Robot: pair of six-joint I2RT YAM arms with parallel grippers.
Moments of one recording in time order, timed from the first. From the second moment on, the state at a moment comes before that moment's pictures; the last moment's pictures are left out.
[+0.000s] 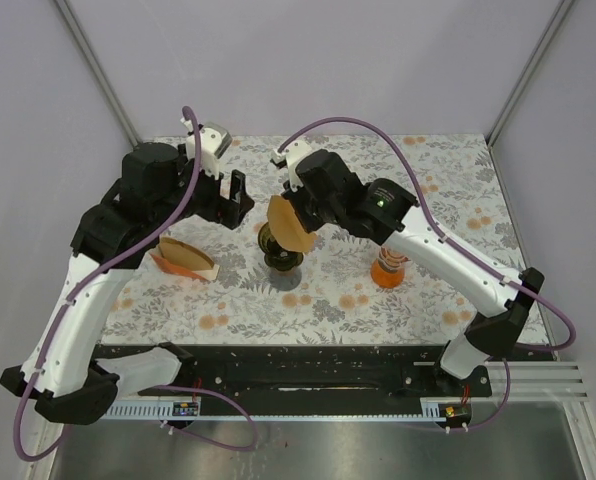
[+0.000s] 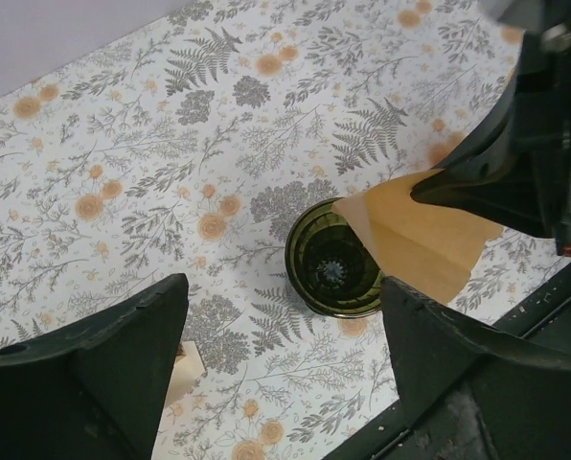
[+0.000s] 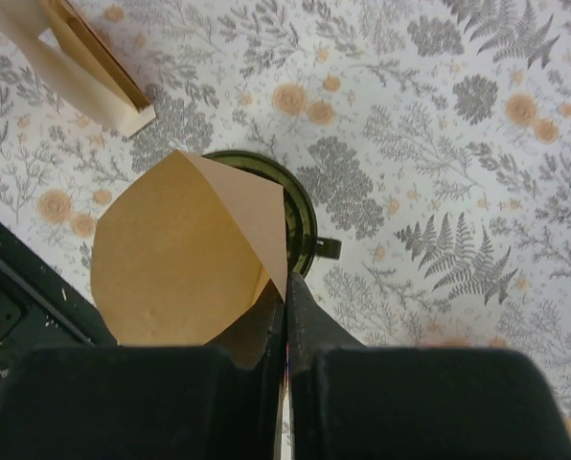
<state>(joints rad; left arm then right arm) -0.51 1.15 1.64 -0.95 0.10 0.00 0.96 1.62 1.85 -0.85 0.22 0.11</state>
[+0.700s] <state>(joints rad) -0.50 1.15 1.51 -0.92 0.10 -0.08 0.93 1.90 2.11 -1.07 0.06 0.15</state>
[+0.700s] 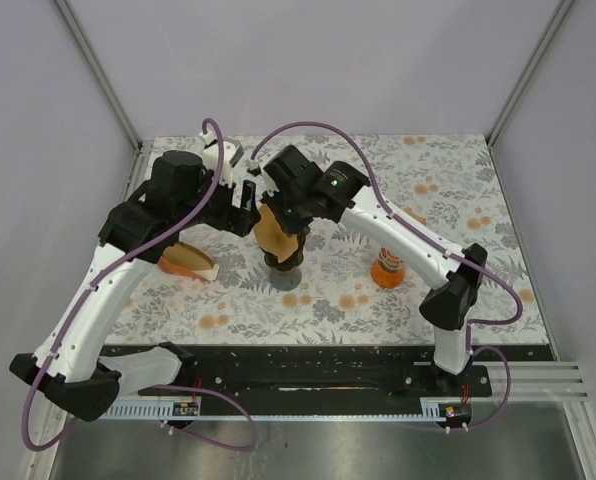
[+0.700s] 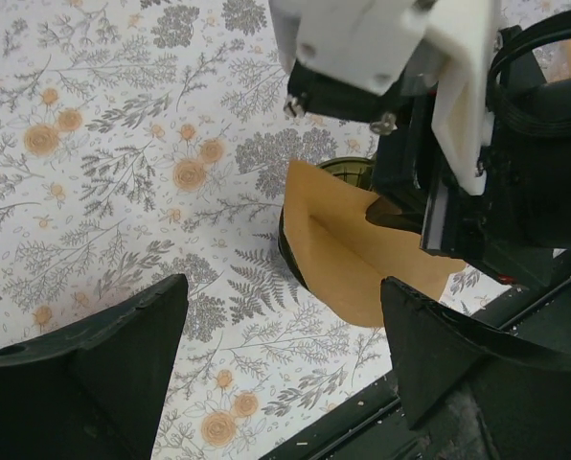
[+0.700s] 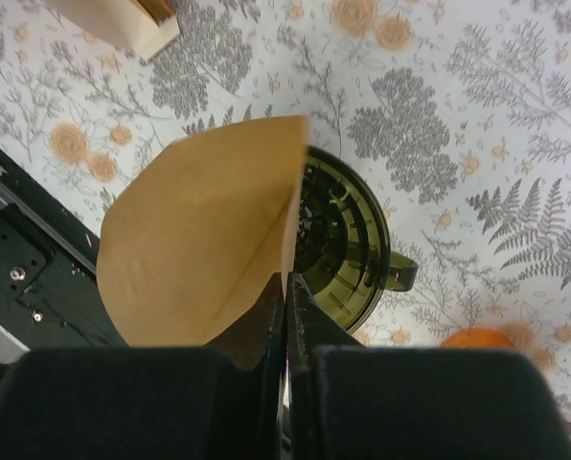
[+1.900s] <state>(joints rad) -0.46 1.30 1.33 -0.79 0.14 -0.09 0.89 2.03 2.10 -1.12 0.03 0.14</state>
